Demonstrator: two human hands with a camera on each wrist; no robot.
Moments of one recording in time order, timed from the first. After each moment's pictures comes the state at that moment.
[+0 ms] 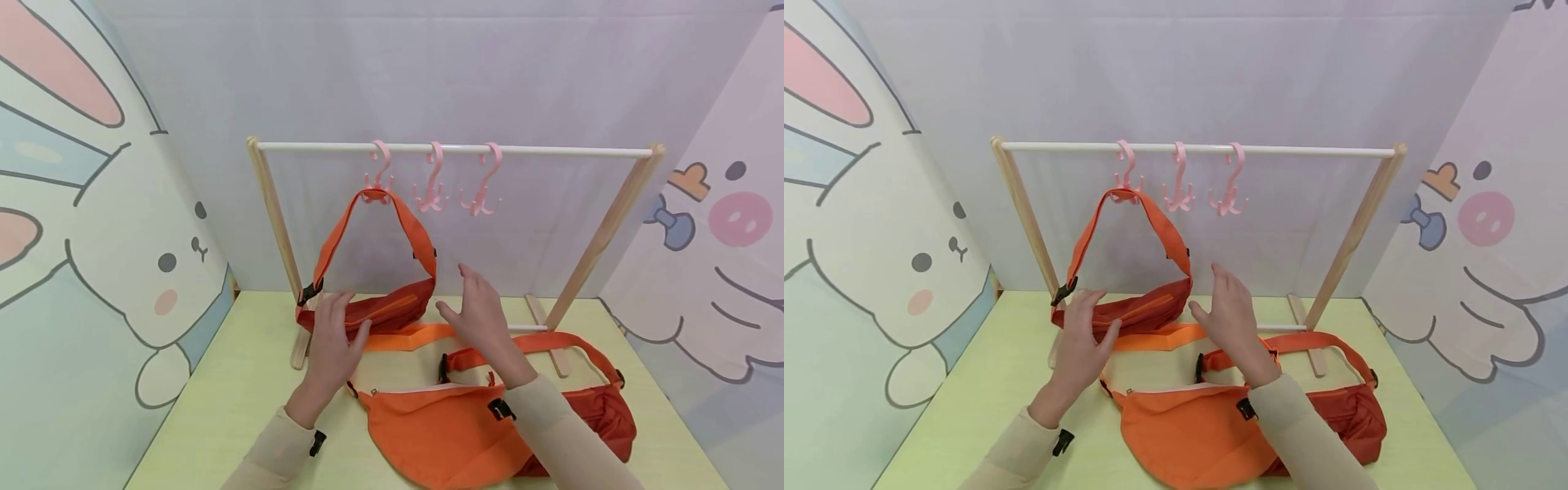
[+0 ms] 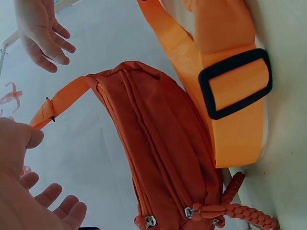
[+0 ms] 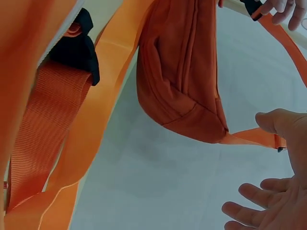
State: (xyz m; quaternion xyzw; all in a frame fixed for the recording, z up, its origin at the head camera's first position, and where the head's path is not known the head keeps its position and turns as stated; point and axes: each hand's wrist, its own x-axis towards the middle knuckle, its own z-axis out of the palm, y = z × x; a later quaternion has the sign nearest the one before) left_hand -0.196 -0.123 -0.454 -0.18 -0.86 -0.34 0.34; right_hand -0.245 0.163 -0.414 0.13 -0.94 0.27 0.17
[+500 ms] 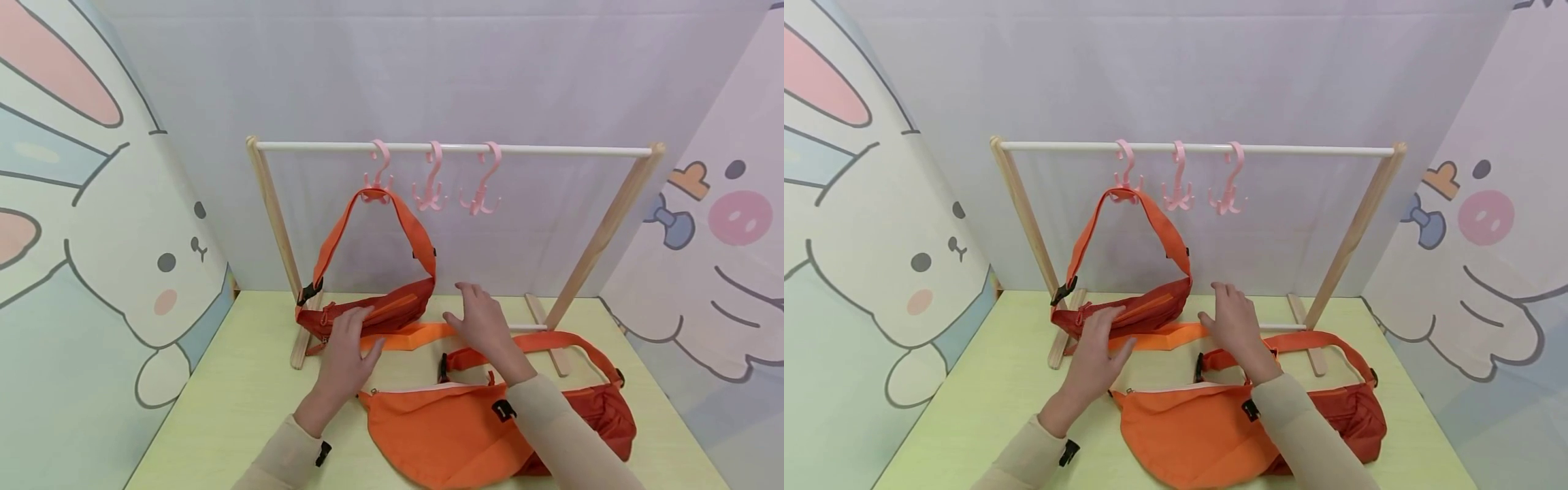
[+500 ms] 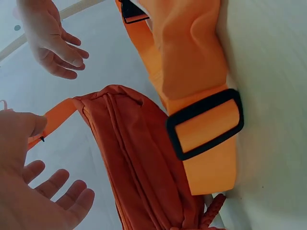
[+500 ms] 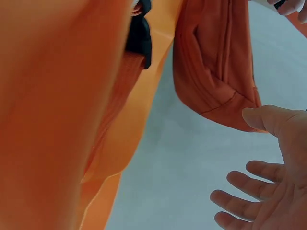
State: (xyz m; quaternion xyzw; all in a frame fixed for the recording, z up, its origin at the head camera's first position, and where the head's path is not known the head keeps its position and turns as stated) left_hand -0.190 -0.110 -0.477 -0.20 -0.88 -0.33 0.26; right_hand -0.255 0.175 -0.439 0.12 -0.96 0.22 0.10
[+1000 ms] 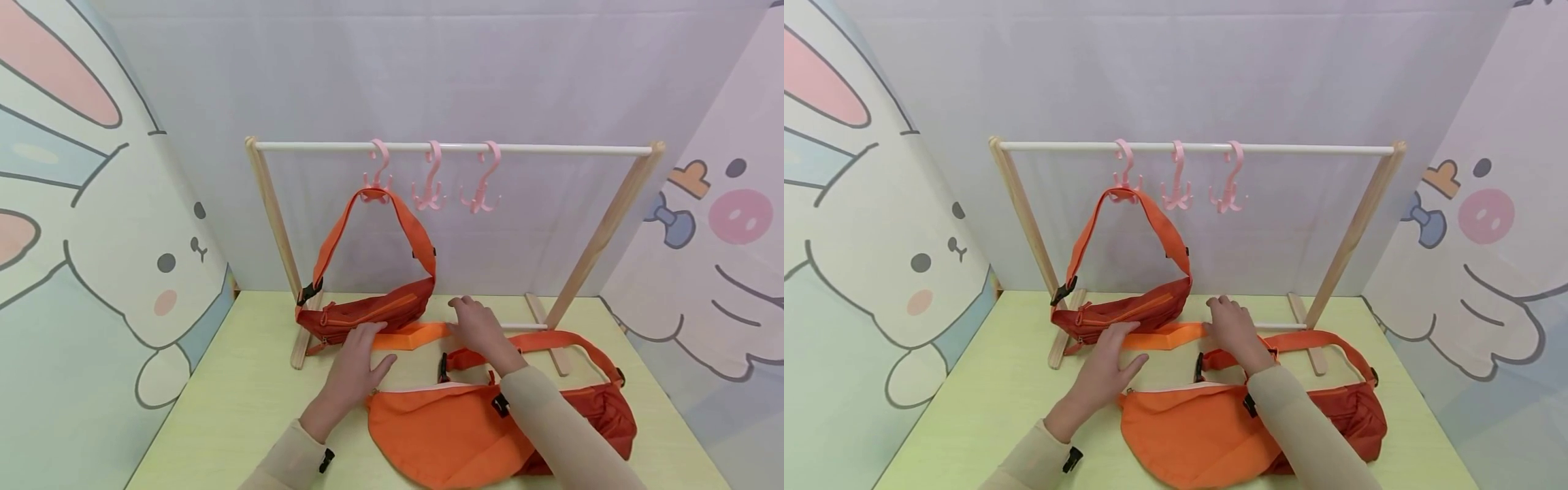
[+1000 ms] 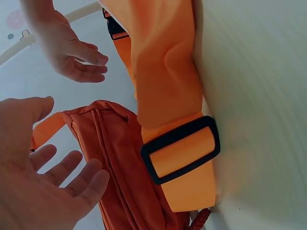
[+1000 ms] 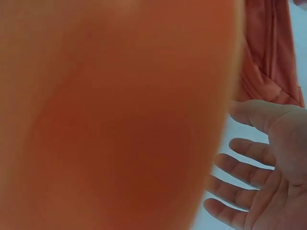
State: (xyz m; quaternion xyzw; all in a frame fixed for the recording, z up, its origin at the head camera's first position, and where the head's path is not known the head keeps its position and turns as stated) left_hand -0.185 -0.102 -0.493 -0.22 -0.91 -0.32 0.15; right_hand -0.279 0.180 -0.476 0.15 -0.98 0.14 0.02
